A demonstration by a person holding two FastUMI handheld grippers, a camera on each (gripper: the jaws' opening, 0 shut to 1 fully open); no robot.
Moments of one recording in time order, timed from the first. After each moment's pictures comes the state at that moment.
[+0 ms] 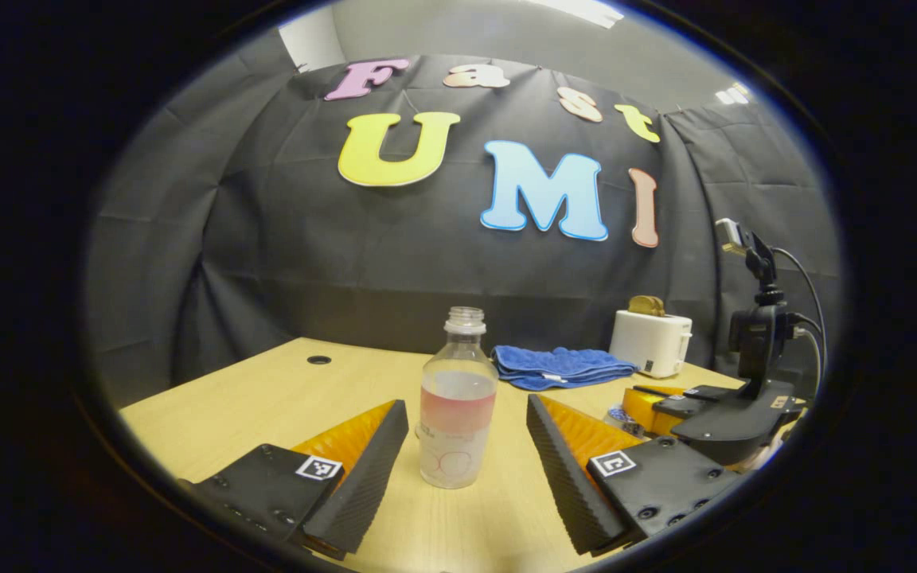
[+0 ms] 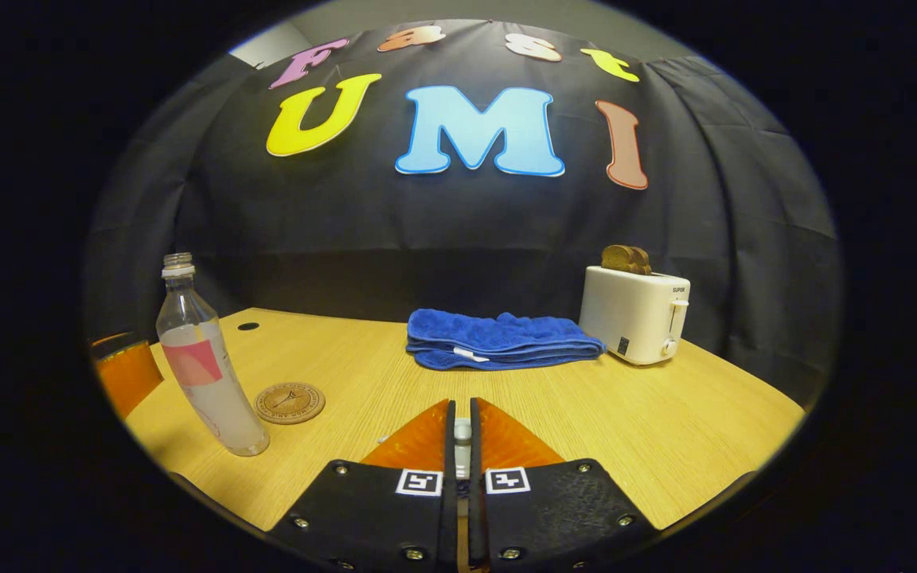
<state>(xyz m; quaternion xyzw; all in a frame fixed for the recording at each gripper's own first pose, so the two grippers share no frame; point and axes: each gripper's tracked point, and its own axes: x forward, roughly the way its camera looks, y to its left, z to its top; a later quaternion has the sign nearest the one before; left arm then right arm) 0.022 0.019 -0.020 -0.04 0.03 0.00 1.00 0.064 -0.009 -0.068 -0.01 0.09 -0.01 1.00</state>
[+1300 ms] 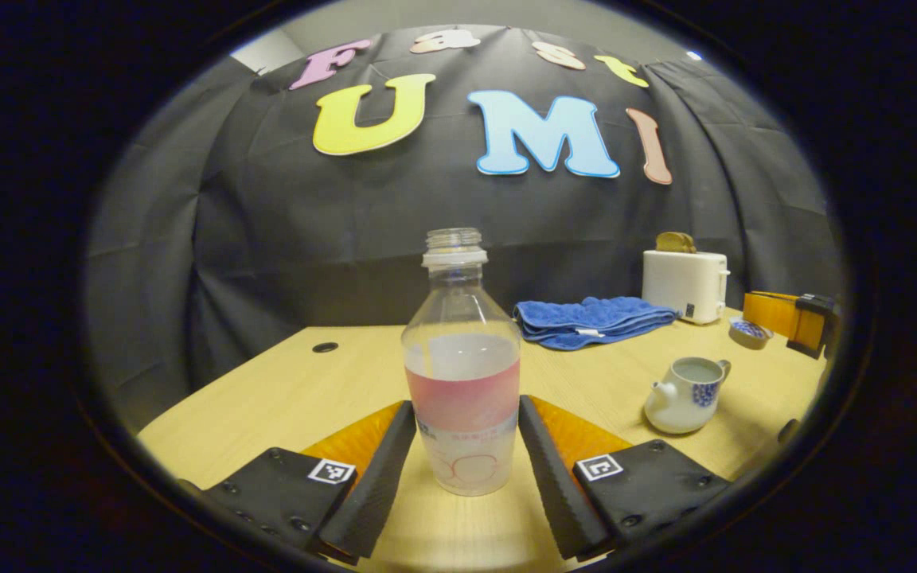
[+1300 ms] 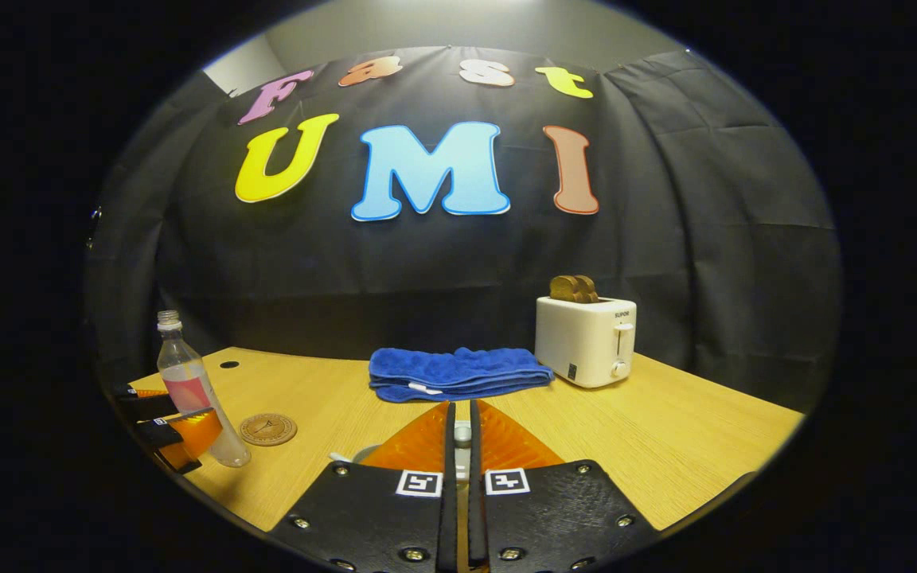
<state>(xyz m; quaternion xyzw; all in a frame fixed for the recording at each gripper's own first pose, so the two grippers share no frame) 0.083 0.026 -0.072 0.04 0.10 0.03 0.99 0.034 -0.084 -0.037 0.04 0.04 -0.06 1.00</state>
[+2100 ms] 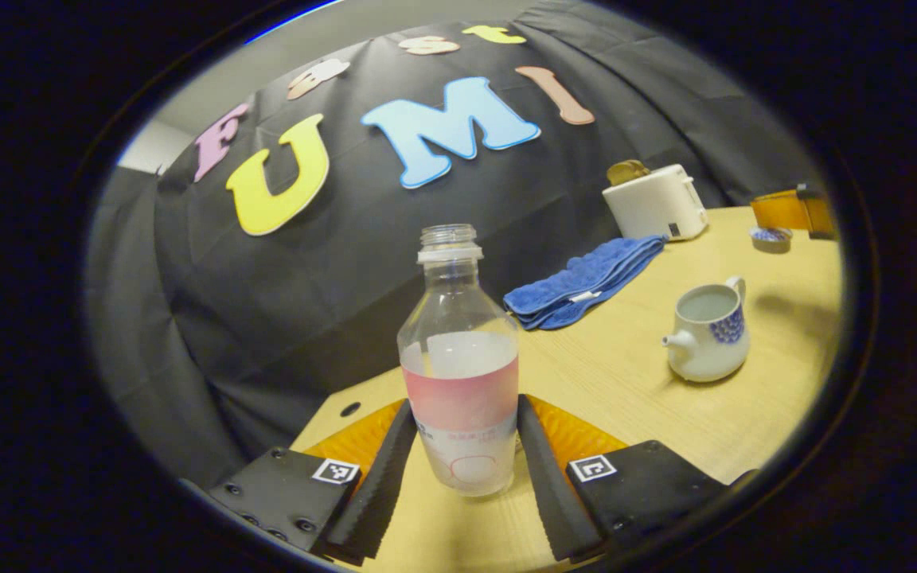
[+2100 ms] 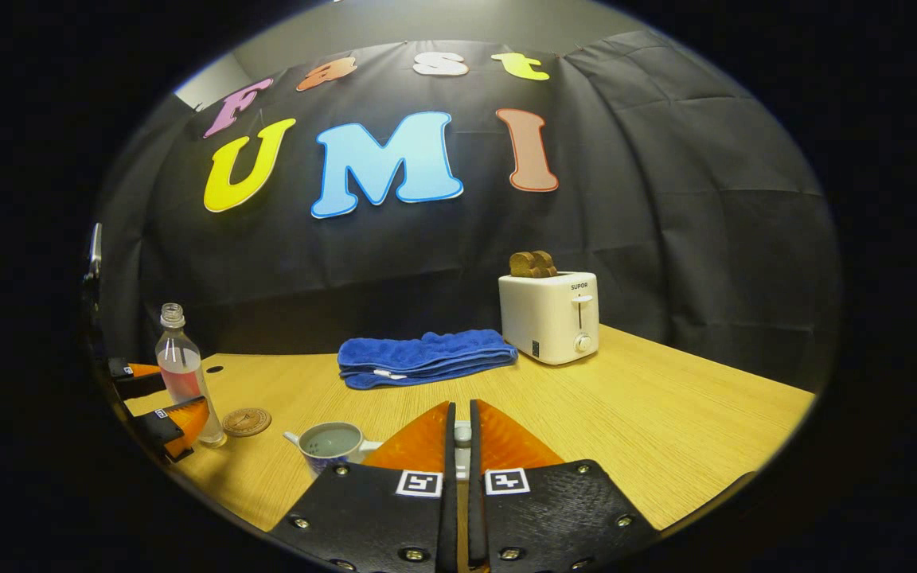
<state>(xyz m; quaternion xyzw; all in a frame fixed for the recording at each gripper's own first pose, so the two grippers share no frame) 0.104 0.008 -0.051 0.28 0.09 0.01 0.96 0.016 -0.124 -0.054 0.08 0.05 -0.09 0.99</state>
